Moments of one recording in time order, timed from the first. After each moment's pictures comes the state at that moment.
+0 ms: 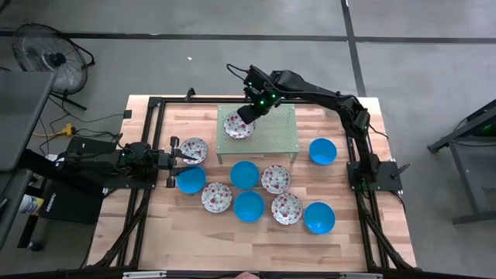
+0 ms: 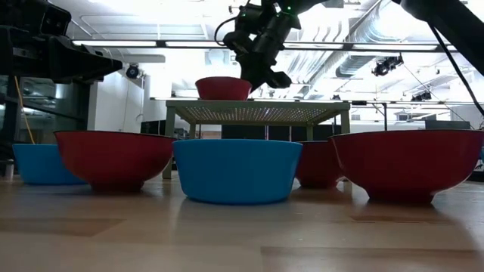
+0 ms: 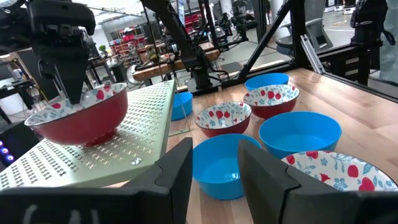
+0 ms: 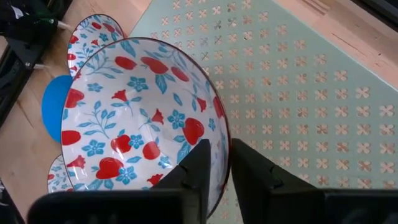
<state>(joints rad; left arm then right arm) -0.02 0.02 0.01 0.00 0.01 0.26 -0.45 2.08 2.08 -1.08 -0.24 0.48</state>
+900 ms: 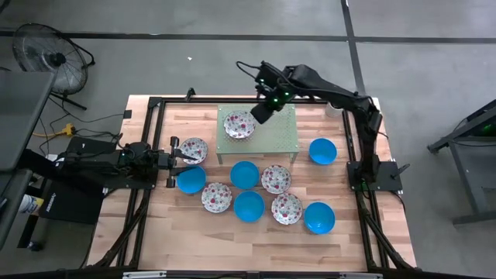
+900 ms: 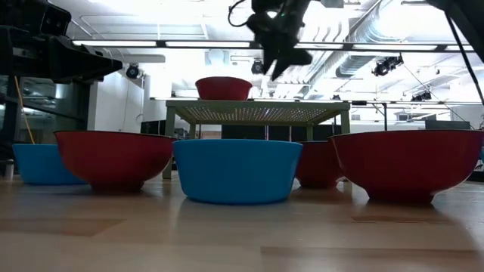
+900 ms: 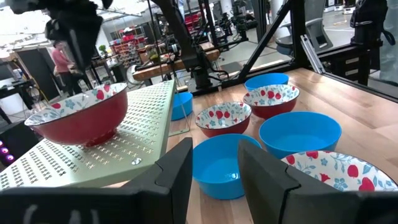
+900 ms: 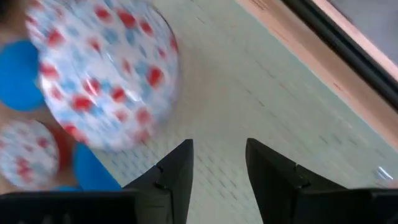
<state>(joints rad) -0.02 0.02 0.01 0.00 0.01 0.26 -0.43 1.94 2.08 -1.30 -0.08 0.37</state>
